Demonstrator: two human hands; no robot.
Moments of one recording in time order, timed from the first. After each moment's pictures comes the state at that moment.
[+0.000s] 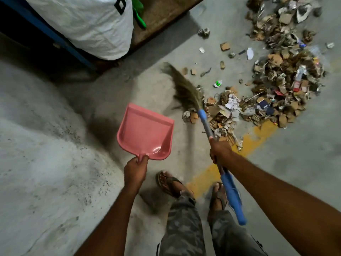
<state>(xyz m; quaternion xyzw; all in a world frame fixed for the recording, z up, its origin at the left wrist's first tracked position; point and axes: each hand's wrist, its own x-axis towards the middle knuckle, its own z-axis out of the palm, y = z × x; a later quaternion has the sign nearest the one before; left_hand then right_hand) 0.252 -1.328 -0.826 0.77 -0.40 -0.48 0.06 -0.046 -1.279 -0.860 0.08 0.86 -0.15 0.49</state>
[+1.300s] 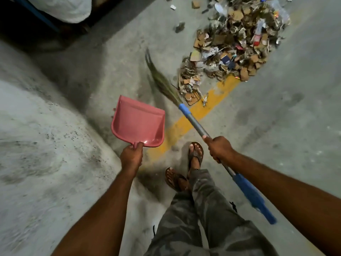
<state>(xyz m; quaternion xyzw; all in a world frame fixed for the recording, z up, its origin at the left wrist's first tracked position) 0.177 -1.020 -0.813 0.79 -0.40 -0.46 0.05 -0.121 -0.904 -0.800 -0.13 0.83 -0.13 0.53</state>
